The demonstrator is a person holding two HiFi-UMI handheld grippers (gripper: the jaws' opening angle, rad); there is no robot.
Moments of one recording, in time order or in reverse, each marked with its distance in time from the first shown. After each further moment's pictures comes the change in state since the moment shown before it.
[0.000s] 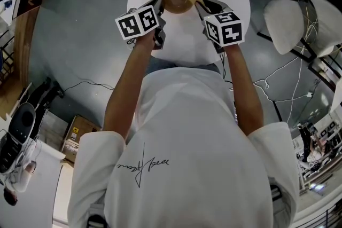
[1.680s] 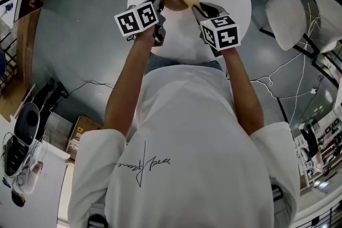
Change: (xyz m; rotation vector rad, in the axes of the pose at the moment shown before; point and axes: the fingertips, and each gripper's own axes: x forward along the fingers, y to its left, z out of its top) left arm 0.003 -0.002 0.002 0.006 0.017 -0.007; right arm -0.001 0.018 -0.023 0.029 0.010 0.009
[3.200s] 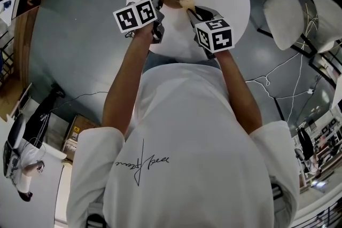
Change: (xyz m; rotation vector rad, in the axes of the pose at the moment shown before) left arm -0.001 0.001 -0.003 -0.012 0.000 -0.019; right arm 0.003 0.021 -0.019 0.047 0.009 0.016
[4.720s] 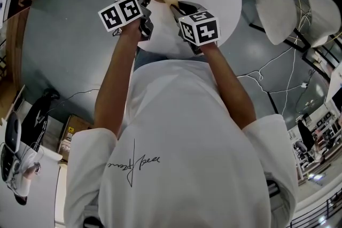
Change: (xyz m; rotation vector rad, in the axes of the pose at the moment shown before) left arm -0.001 0.004 0.003 -0.072 -0.018 -0.027; right arm 0.015 0.017 0.005 0.030 0.019 0.055
